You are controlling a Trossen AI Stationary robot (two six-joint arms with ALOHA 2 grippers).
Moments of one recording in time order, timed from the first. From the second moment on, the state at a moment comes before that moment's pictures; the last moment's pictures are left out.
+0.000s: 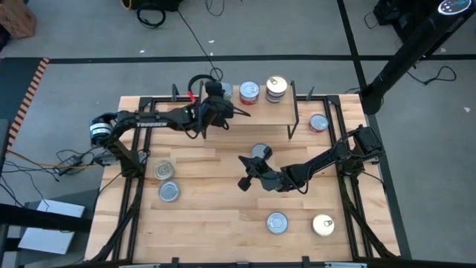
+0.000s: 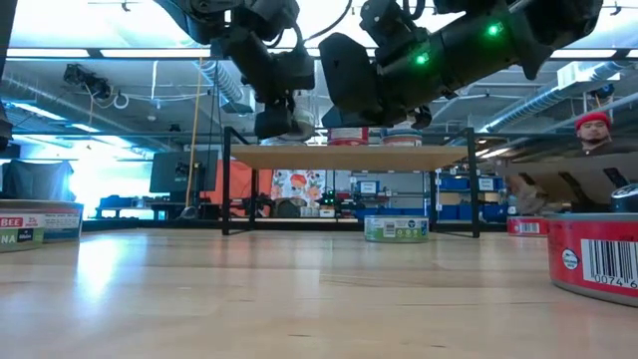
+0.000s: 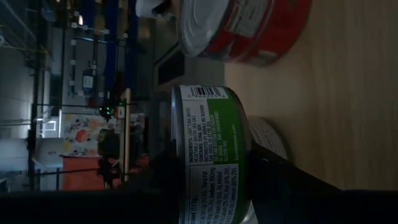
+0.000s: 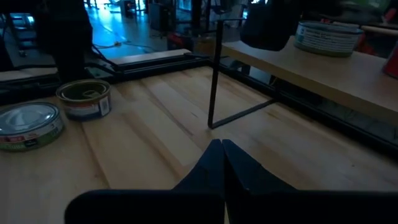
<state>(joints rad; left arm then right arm) 0.32 1.60 1.15 -0.05 -0.77 0.97 0.28 1.83 0.88 0.59 0.92 0.25</state>
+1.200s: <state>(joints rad) 0.35 1.60 1.15 -0.12 -0.79 0.91 0.28 1.83 0.88 0.59 0.86 0.23</state>
